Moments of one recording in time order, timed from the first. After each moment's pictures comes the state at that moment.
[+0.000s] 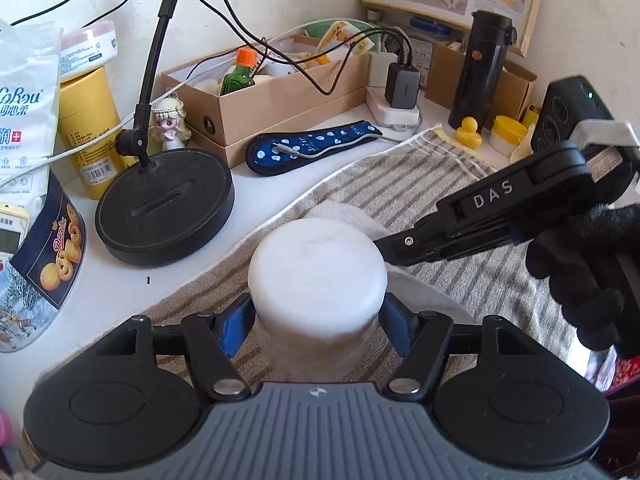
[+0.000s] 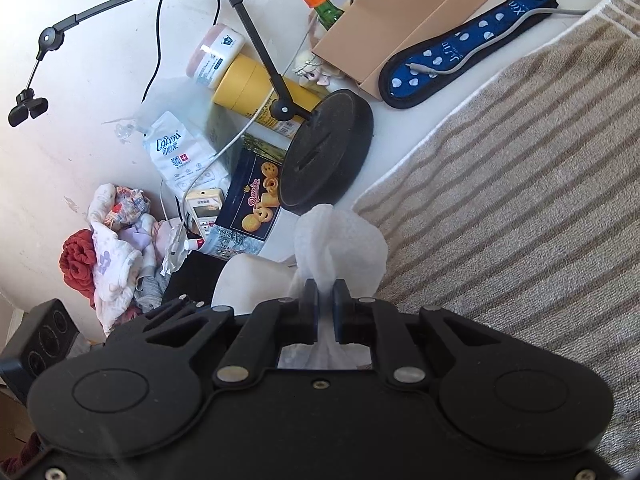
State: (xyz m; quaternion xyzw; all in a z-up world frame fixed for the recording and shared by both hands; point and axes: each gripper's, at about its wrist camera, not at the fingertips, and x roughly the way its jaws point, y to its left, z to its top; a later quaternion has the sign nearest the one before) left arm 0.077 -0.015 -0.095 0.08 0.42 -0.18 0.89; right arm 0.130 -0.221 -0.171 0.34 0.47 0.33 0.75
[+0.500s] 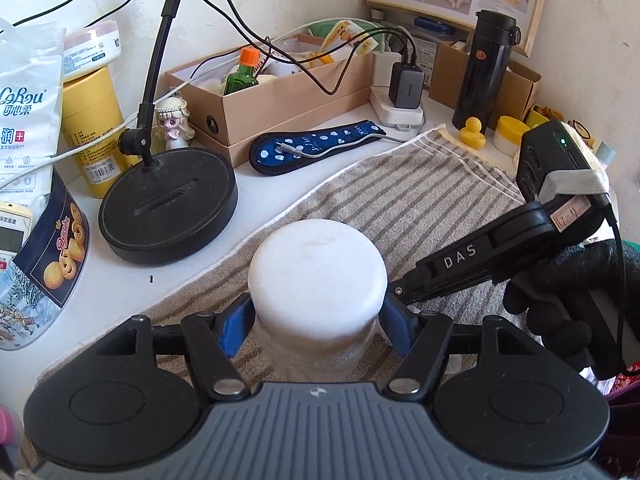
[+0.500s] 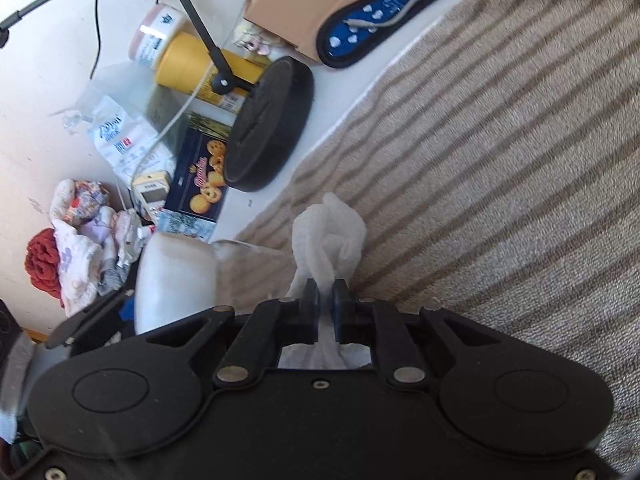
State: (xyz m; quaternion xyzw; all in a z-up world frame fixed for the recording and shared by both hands) left arm 0.078 -0.015 -0.094 0.08 0.42 -0.17 0.89; right arm 0.133 -0.219 -0.209 0.33 0.51 0.30 0.73
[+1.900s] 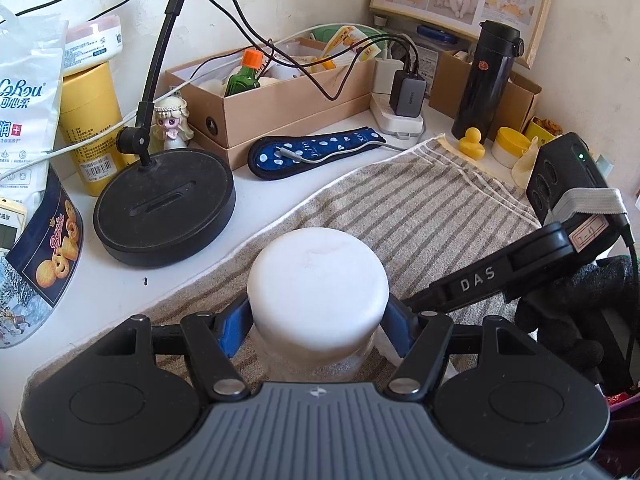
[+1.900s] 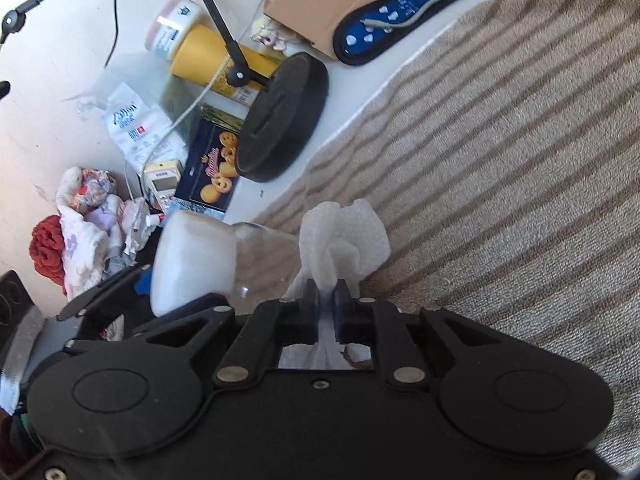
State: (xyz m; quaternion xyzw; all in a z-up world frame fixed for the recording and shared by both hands) left arm 0.084 -0.011 -0.096 0.06 0.42 -0.18 0.89; right arm 0.124 -0.217 -0.200 0.32 0.51 0.30 0.74
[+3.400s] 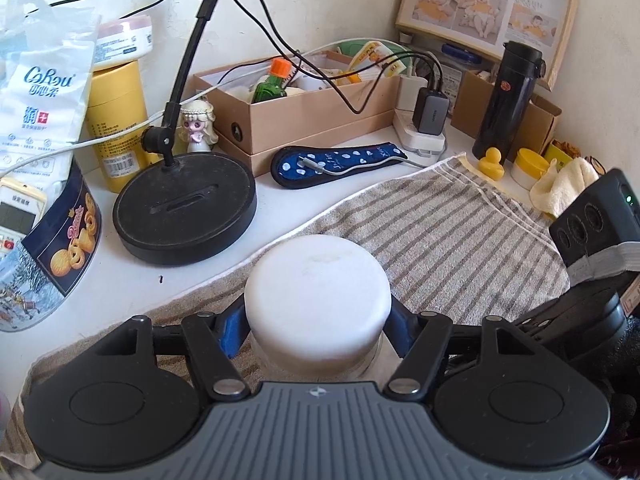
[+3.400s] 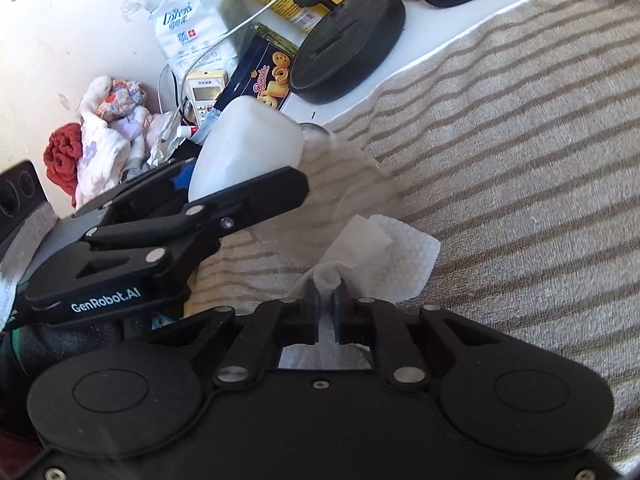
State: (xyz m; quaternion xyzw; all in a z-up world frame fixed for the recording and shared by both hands) left arm 0.079 -0.002 -0.096 0.03 0.40 -0.14 0.90; right arm 0.100 -0.188 -0.191 0.26 0.53 0.38 0.71
